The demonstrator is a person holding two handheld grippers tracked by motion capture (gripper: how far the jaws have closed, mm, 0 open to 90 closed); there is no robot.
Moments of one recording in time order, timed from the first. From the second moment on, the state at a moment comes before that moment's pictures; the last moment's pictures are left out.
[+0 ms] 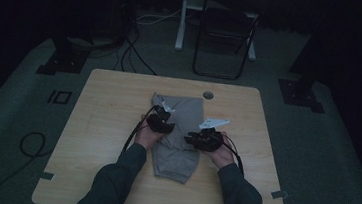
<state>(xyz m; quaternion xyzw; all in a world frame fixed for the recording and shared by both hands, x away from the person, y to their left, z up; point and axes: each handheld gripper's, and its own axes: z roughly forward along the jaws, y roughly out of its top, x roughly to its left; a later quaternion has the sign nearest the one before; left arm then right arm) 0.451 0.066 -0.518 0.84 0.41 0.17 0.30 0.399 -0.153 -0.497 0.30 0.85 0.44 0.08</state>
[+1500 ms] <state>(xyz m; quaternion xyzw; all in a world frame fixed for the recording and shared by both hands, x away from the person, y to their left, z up) 0.377 0.086 -0.530 0.86 0.37 0.17 0.31 0.373 -0.164 -0.487 0.37 0.82 0.42 0.10</state>
